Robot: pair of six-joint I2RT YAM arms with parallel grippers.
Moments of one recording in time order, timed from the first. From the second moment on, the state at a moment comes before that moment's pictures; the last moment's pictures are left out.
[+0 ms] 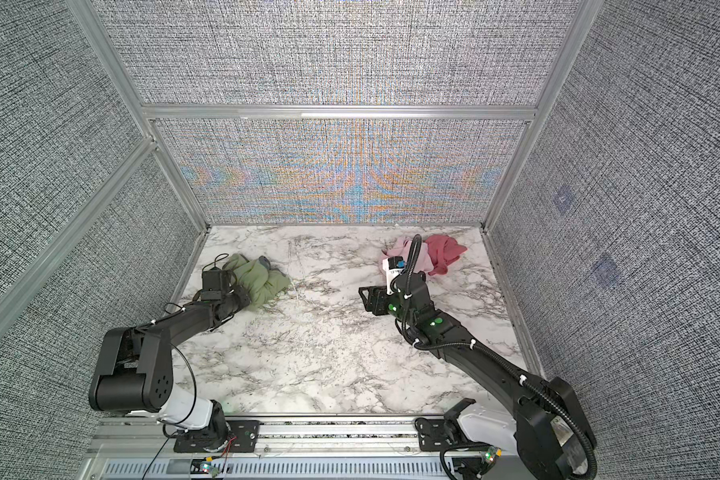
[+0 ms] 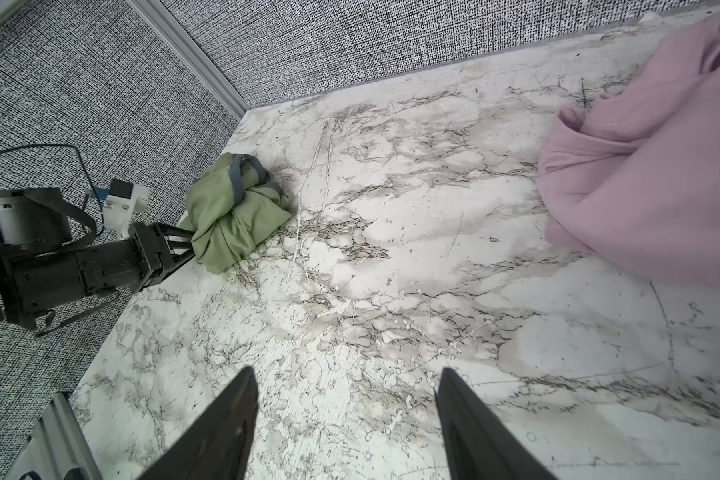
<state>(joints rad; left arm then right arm) 0.01 1.54 0.73 -0.04 0.01 -0.52 0.56 1.17 0.73 -0.01 -0.10 0.48</state>
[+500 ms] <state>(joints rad) 0.02 1.18 0.61 -0.11 0.05 -0.49 0.54 1.08 0.73 -0.09 -0.04 0.43</state>
